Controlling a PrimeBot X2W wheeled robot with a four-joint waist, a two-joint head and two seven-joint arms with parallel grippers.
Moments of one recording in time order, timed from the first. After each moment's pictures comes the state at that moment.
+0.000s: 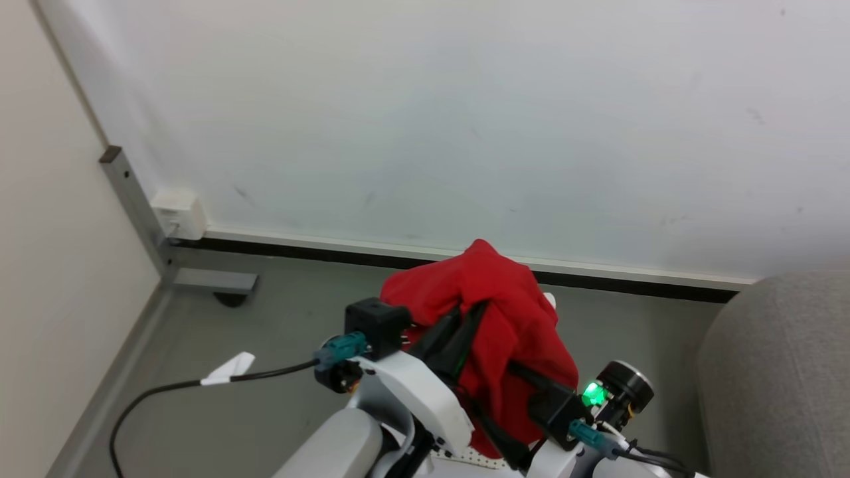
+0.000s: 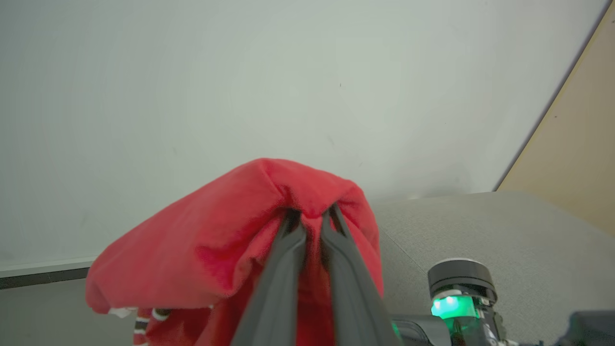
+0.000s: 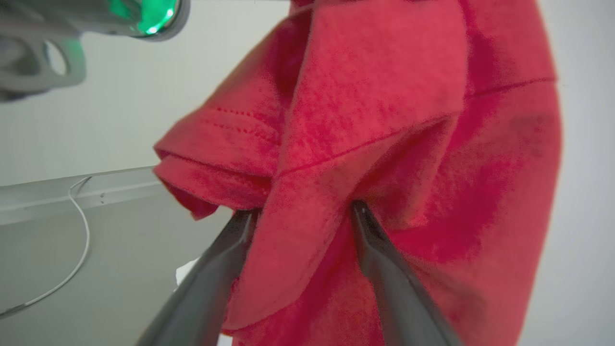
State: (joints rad) left arm -0.48 0.07 -0.64 0.33 -0.56 -0.04 -0.10; right arm -0.50 -0.07 0.80 0.66 0.24 0.13 -0.26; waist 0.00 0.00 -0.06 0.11
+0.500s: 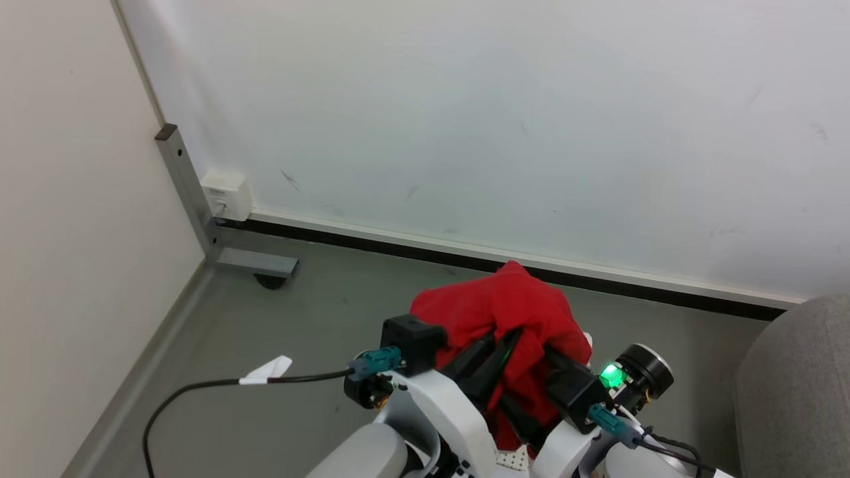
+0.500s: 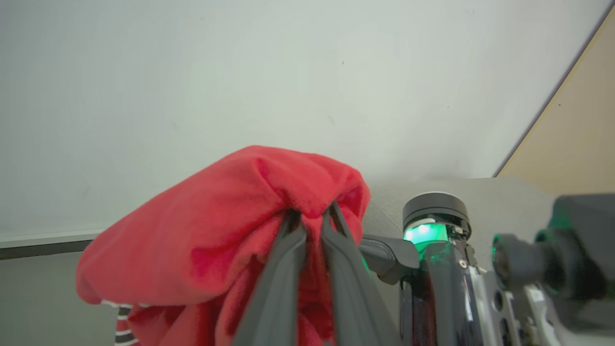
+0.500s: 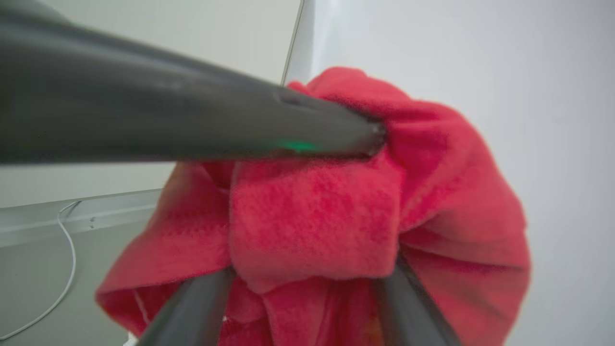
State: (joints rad) left arm -0.48 0.05 -0.75 0.34 -0.60 -0.05 -0.08; right arm -0.47 -0.05 0.65 0.61 0.13 0.13 -0.26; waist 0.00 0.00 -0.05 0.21
